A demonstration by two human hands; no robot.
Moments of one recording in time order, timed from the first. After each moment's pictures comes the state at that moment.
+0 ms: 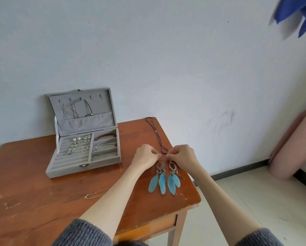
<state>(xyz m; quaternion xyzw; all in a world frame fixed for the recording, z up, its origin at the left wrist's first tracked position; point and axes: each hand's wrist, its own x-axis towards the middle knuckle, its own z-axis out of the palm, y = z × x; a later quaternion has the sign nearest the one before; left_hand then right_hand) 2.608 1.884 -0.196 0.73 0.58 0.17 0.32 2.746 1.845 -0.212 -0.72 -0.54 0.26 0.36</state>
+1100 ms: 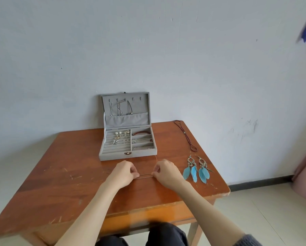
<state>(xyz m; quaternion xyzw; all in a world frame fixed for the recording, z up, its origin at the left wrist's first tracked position) 2.423 1.824 -0.197 0.74 0.62 0.11 0.23 2.590 1.802 -0.207 -0.65 -0.70 0.19 0.21</state>
